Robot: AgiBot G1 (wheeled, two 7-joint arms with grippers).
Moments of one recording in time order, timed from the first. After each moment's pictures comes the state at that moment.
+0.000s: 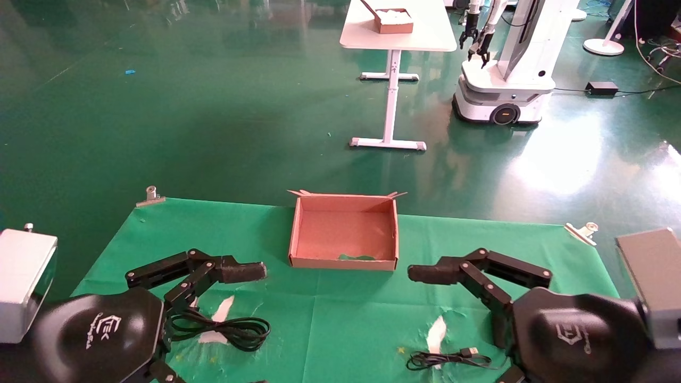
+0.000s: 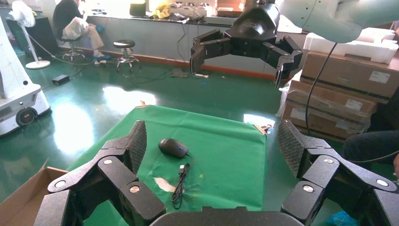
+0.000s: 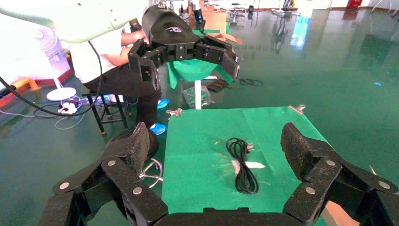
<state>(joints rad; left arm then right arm) -1.08 0.61 0.28 -1.28 0.74 1.49 -0.19 1.08 -0.61 -0.28 1.28 -0.73 -1.49 0.19</state>
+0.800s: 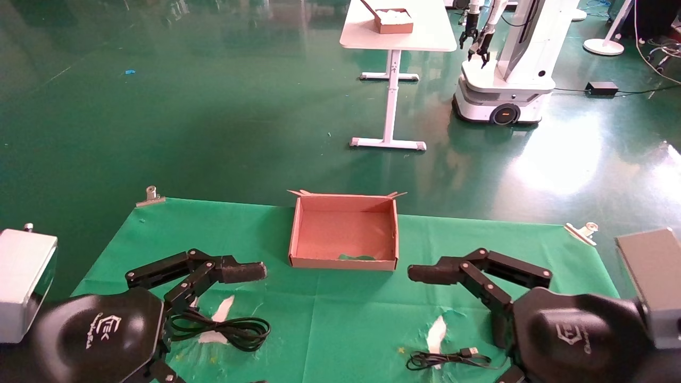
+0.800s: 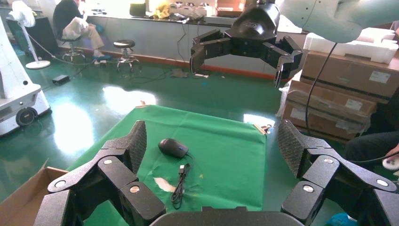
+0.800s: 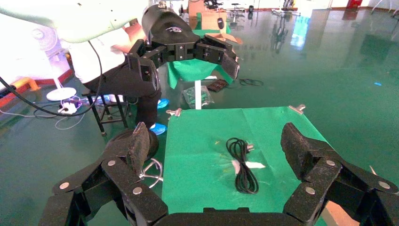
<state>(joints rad) -1.08 0.61 0.28 -1.28 0.74 1.49 -0.19 1.08 -0.61 -0.28 1.28 -0.73 -1.49 0.19</state>
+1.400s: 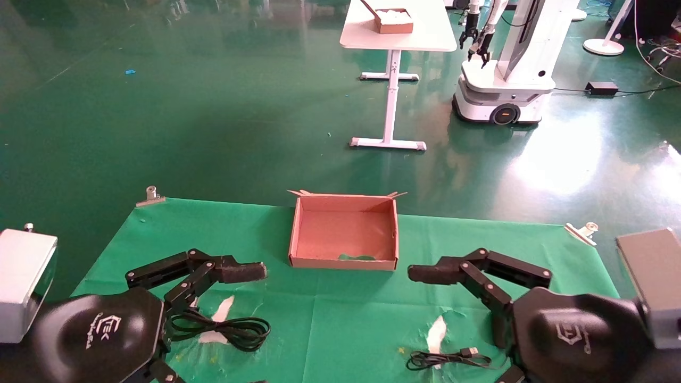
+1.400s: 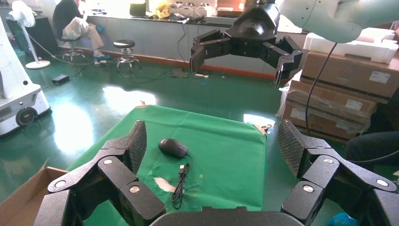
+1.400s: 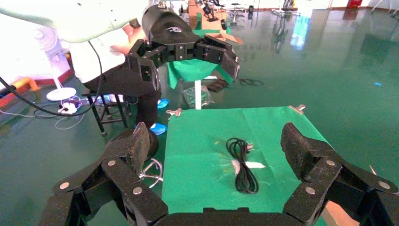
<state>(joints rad) -1.08 0.61 0.29 -1.28 0.74 1.49 -0.19 1.07 -0.61 -0.29 1.29 -0.74 -1.50 0.18</state>
